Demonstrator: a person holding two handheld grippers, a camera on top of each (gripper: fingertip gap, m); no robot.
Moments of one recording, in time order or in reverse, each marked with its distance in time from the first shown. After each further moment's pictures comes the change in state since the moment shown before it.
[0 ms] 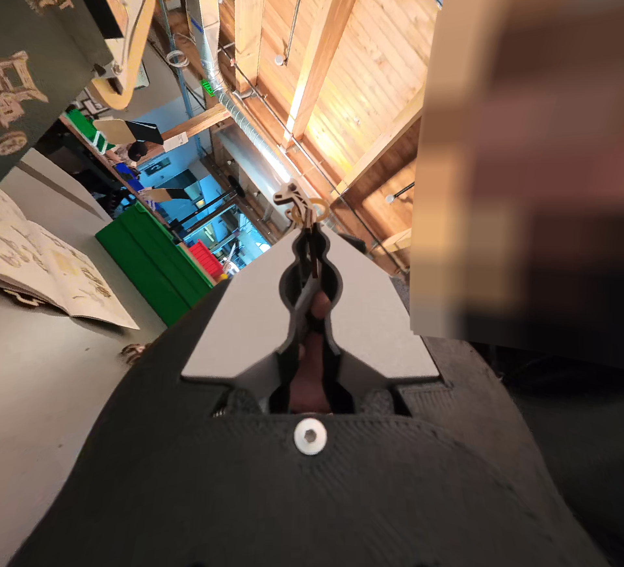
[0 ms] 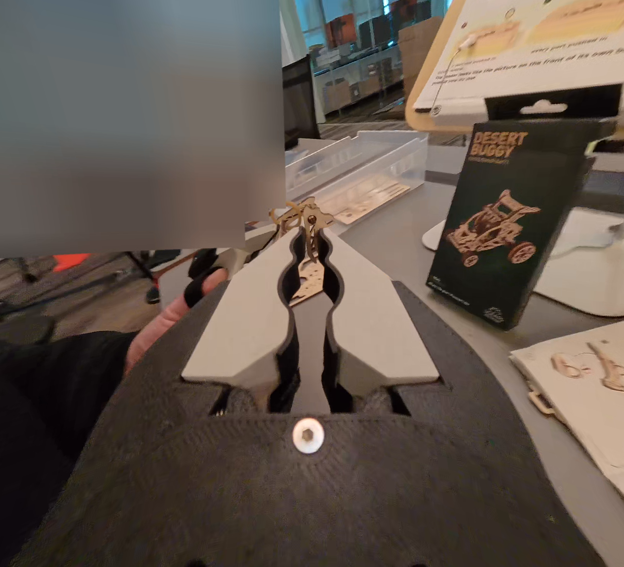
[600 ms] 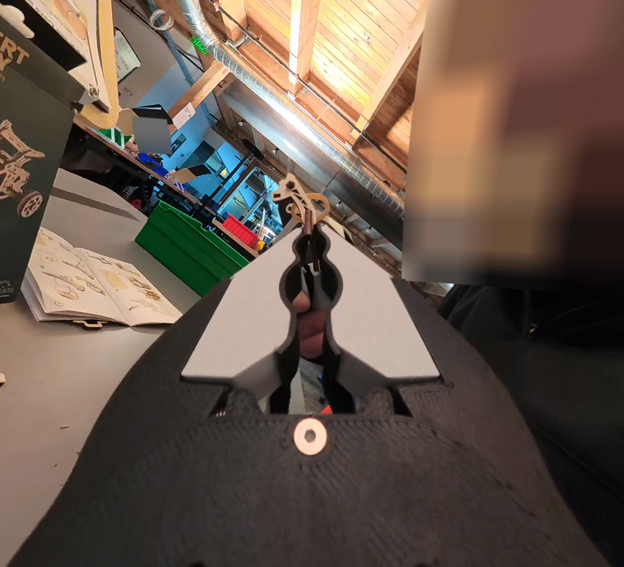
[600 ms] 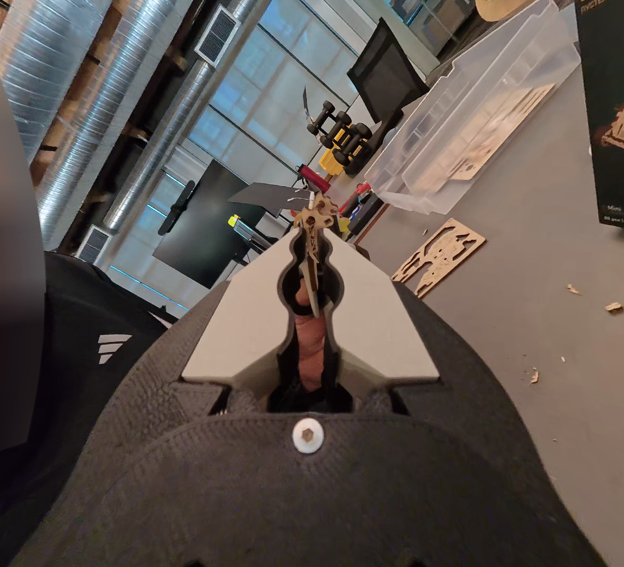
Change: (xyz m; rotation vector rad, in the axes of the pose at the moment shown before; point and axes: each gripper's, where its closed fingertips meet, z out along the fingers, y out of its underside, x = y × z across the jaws) left arm 0.007 -0.002 0.003 -0.187 -0.012 0.228; right arm -0.008 -0.012 0.002 -0.018 -0.302 0.624
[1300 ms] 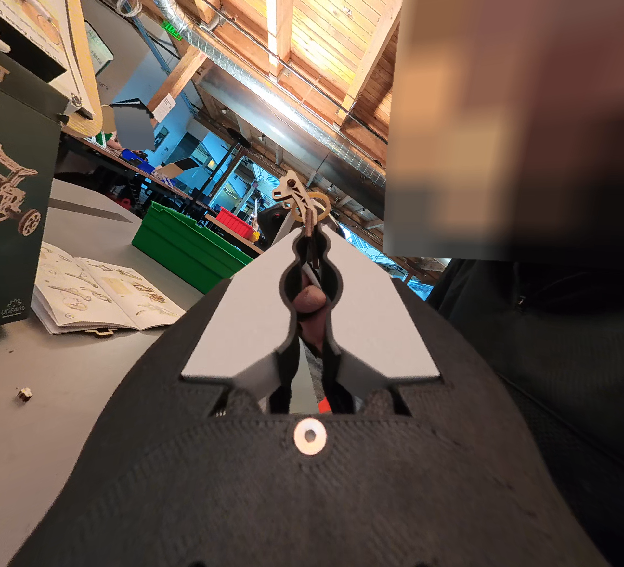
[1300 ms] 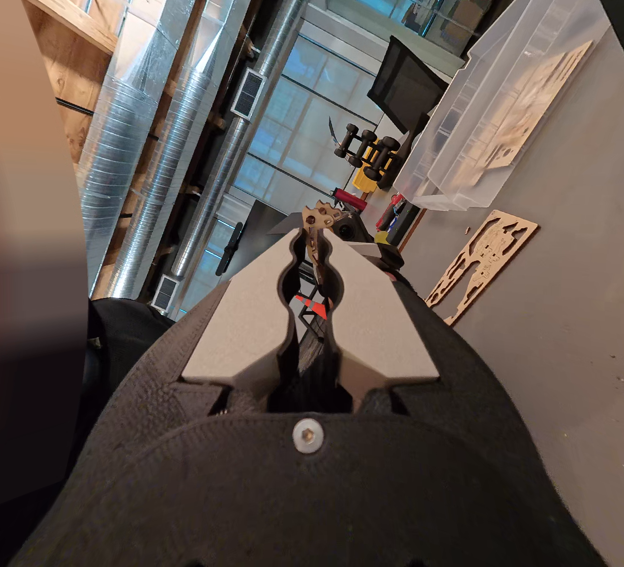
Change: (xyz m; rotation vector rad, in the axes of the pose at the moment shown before) left arm 0.000 -0.002 -0.006 -0.054 0.055 0.059; right arm -0.001 -0.003 0.005 0.097 -0.078 0.211
